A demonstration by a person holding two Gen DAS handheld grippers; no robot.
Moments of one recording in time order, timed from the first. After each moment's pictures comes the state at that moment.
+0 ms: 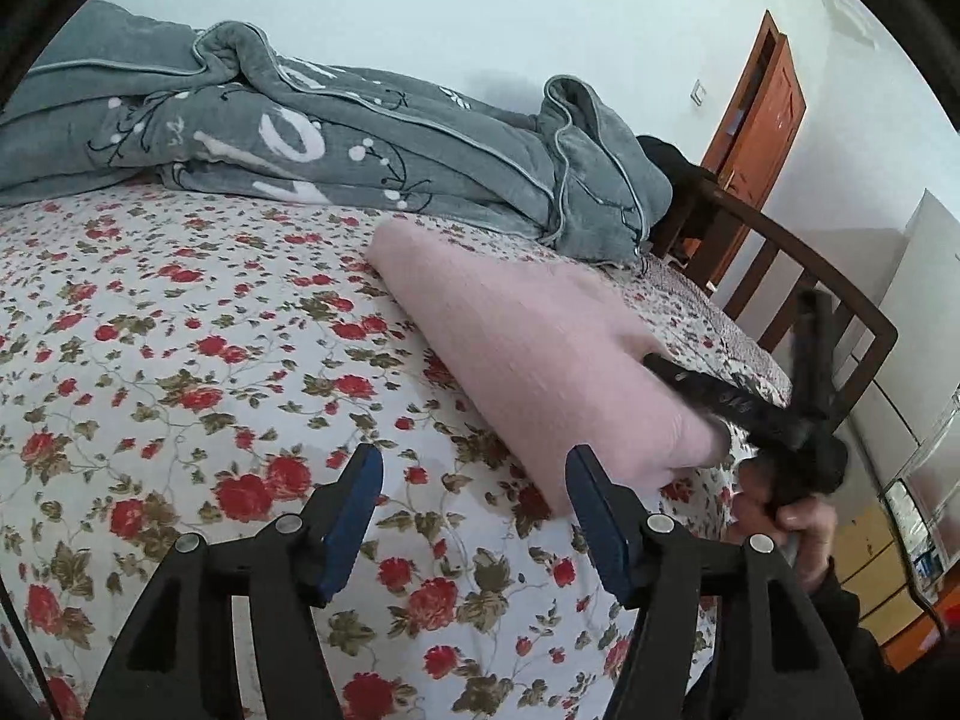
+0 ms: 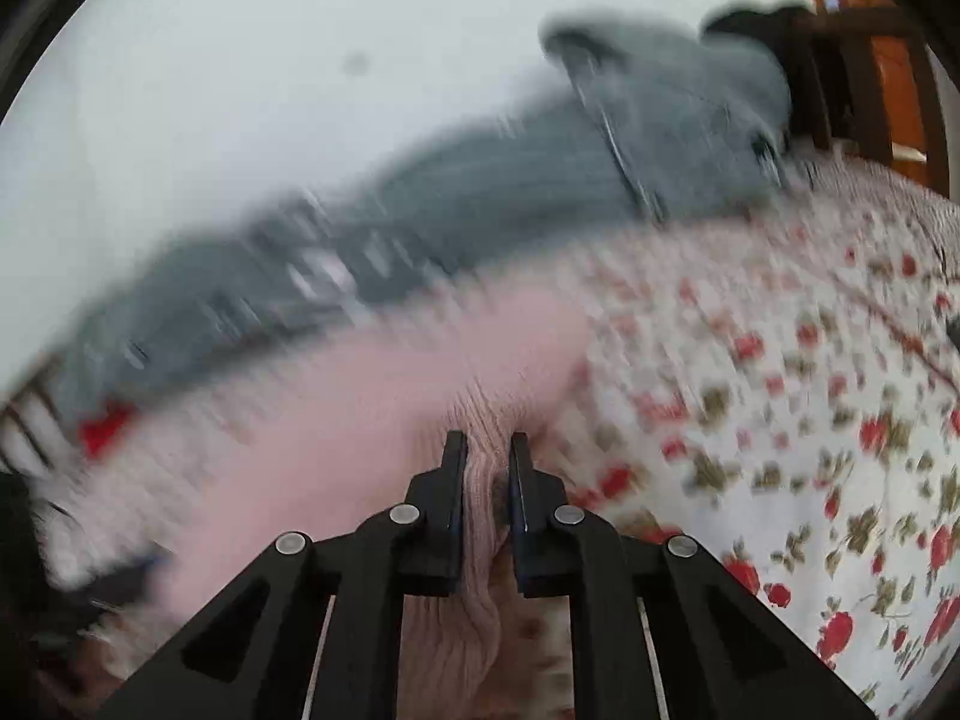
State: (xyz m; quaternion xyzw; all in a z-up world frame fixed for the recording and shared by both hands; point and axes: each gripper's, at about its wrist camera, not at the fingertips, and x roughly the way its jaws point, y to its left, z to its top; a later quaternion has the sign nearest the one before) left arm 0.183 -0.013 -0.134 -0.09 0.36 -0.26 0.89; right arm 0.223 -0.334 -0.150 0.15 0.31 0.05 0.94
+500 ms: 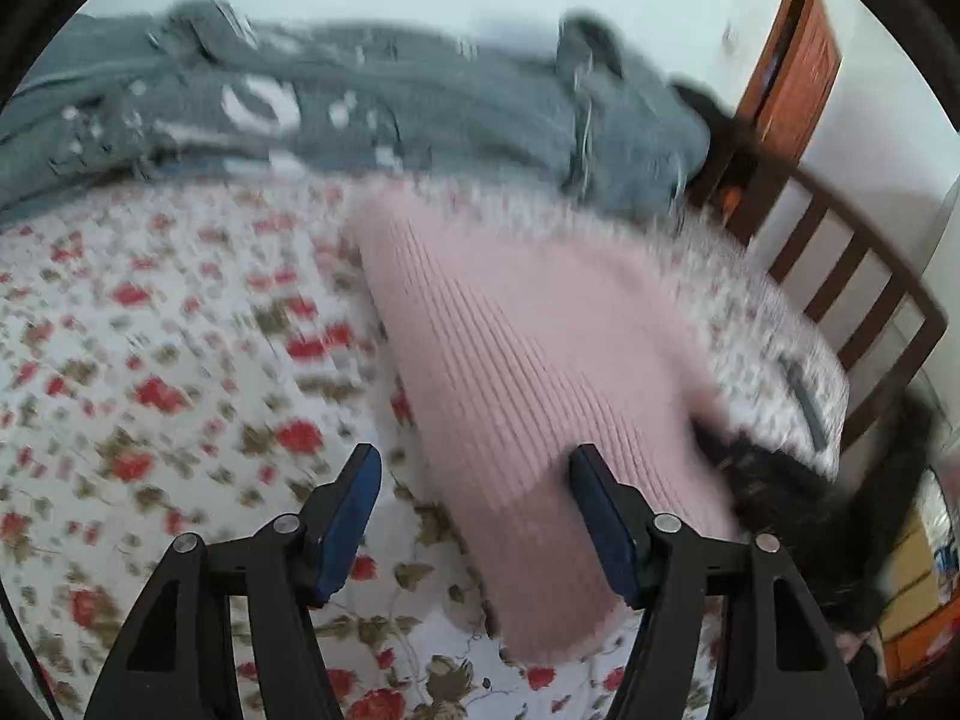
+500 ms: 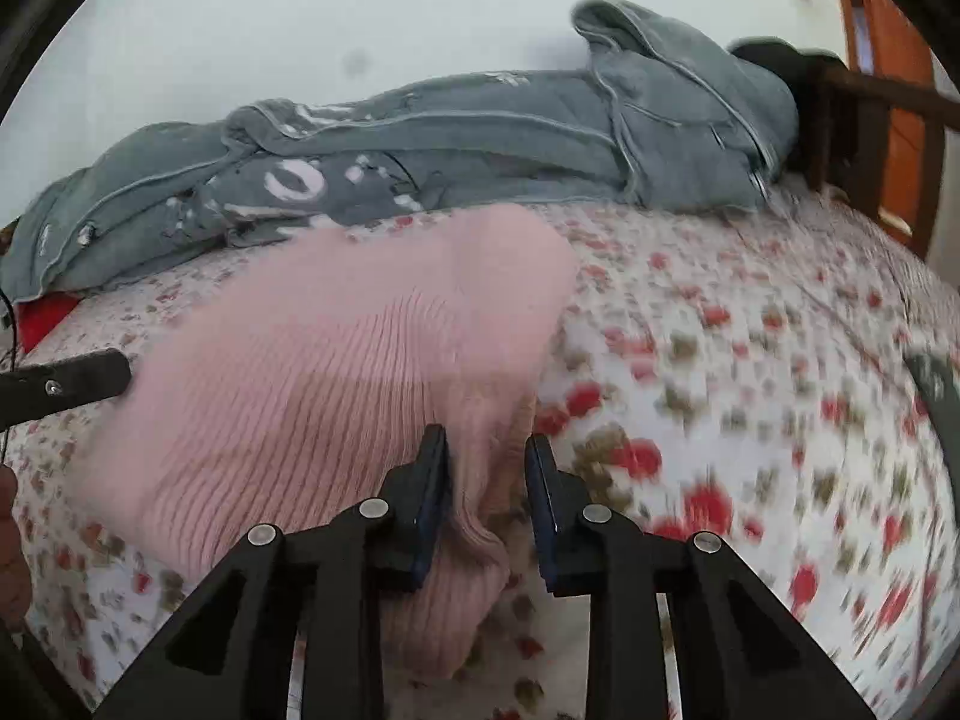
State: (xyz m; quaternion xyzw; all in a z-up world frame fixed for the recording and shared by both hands) left arm 0.239 -0.072 -0.137 -0.05 0.43 -0.23 0.87; right arm 0.195 -0.303 -0.160 0.04 0.33 0.01 0.94
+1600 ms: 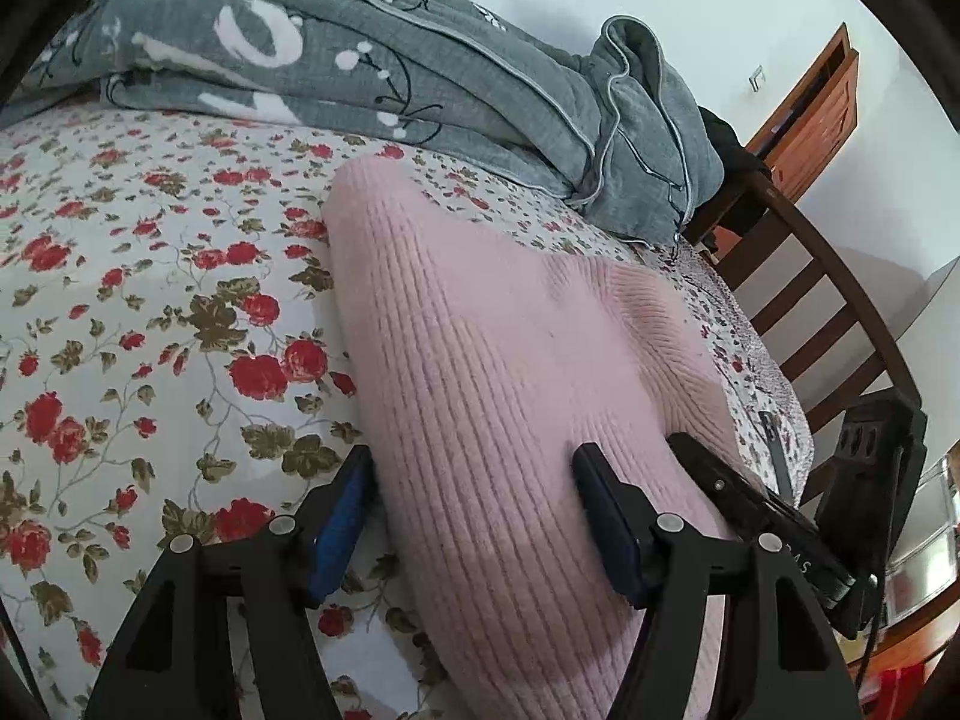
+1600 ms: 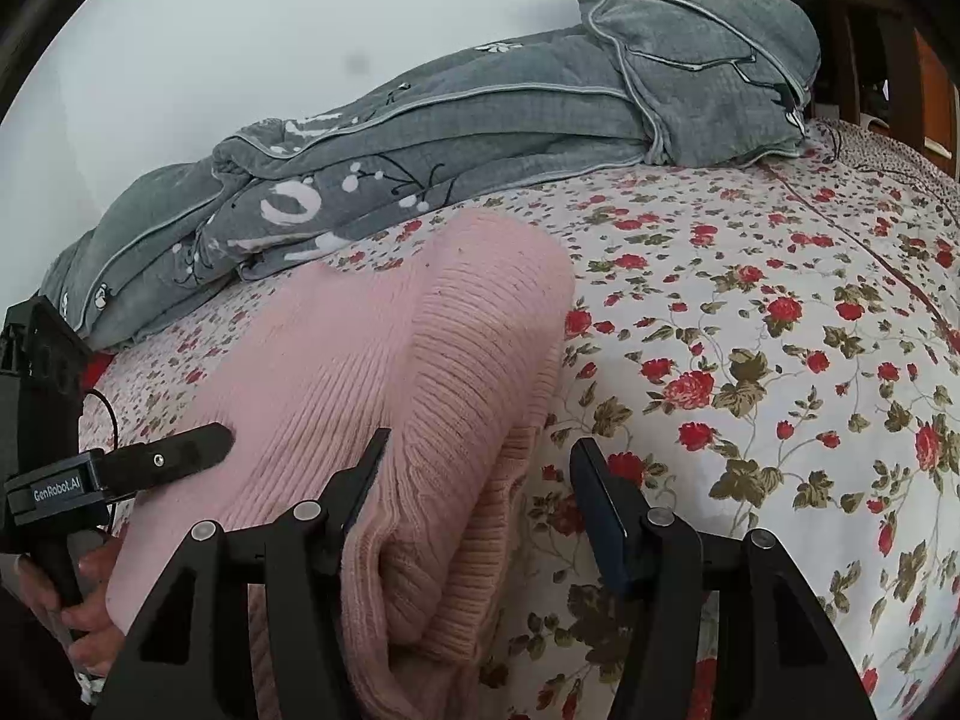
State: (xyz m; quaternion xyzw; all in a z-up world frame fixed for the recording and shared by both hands) left arm 0.299 -0.066 -0.163 -0.14 0.45 -0.26 0.84; right arm 0.258 -0.330 -0.162 0.14 0.36 0.07 0.92
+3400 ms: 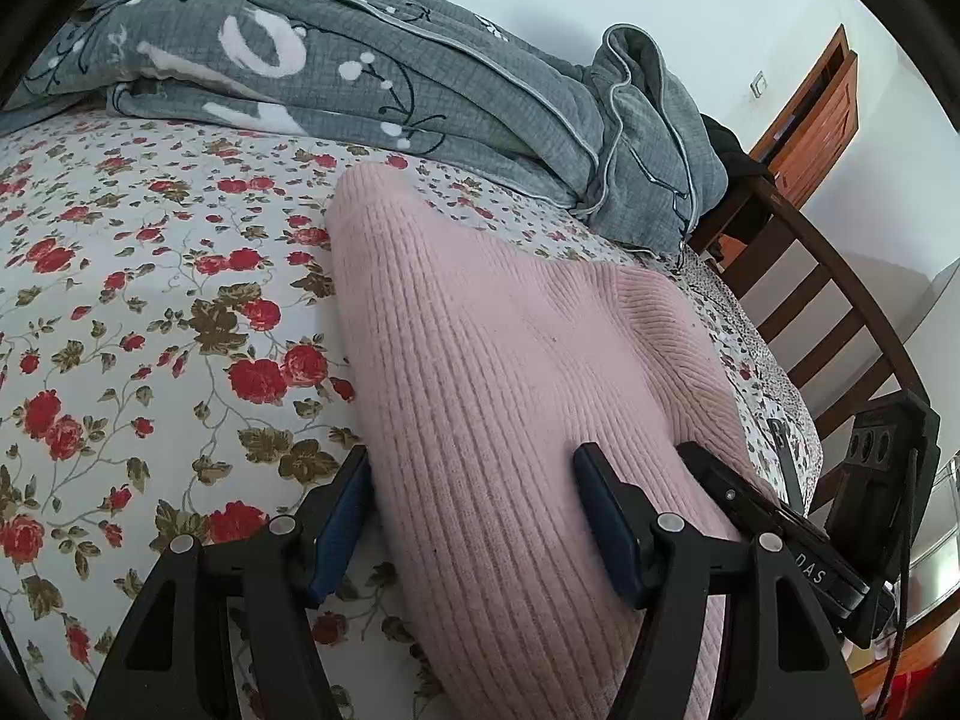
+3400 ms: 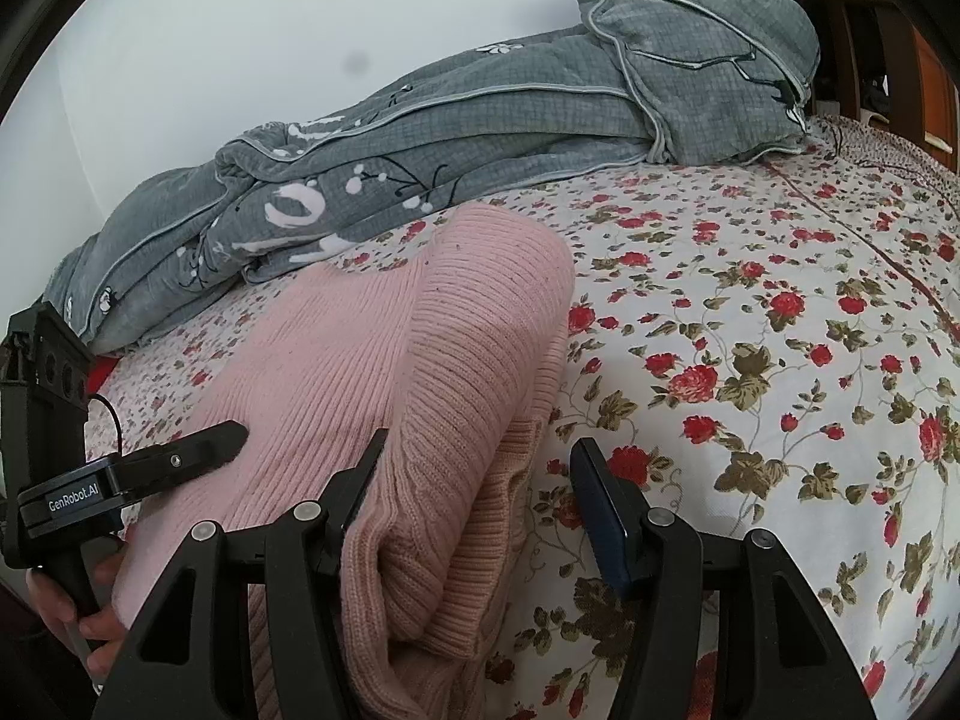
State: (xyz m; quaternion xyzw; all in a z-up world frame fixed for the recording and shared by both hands) left arm 0.297 -0.069 -0.165 -0.14 0.44 -0.25 0.85; right arm 0.256 -0.331 -0.159 0.16 0.36 0.07 0.92
